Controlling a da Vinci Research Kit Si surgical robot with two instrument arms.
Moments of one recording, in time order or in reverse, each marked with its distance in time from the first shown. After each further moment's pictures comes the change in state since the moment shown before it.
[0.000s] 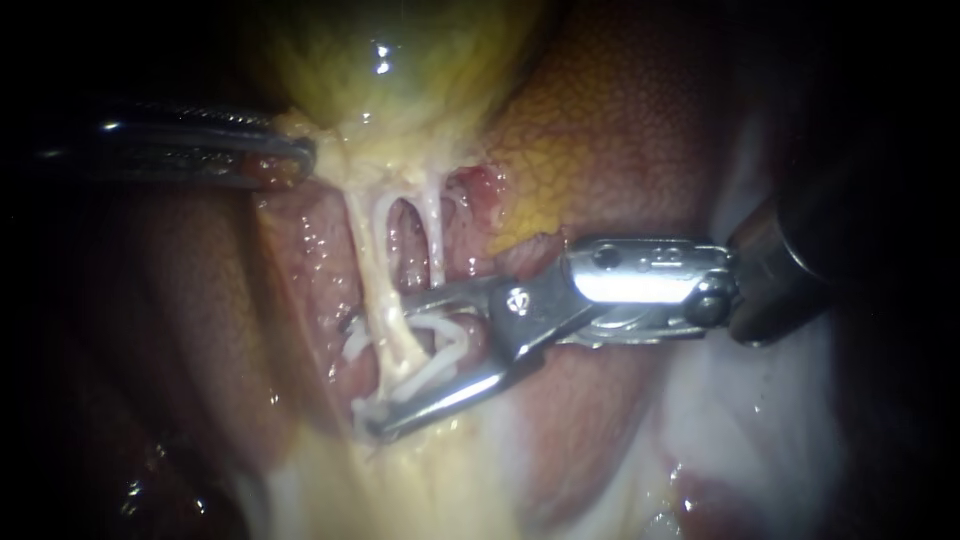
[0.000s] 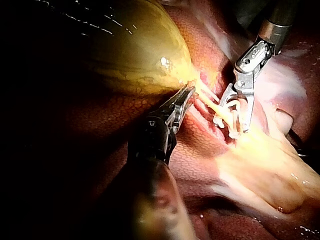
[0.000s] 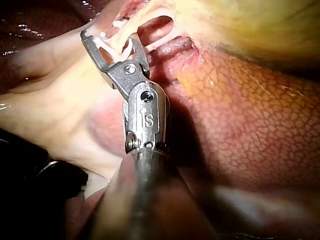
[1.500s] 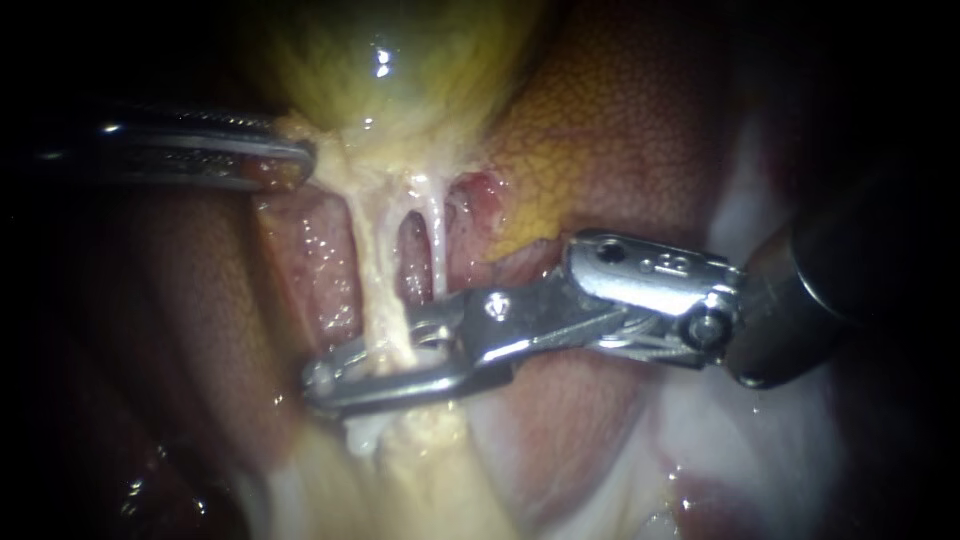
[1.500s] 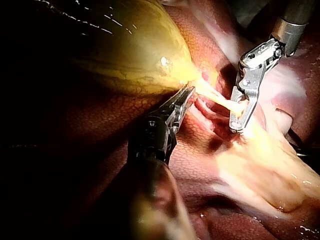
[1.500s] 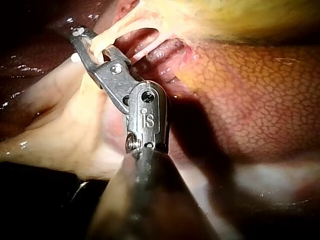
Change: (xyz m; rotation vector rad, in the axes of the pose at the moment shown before) right arm 0.002 -0.002 0.001 0.085 0.000 0.141; left arm 0.000 0.000 0.000 0.000 0.000 0.000
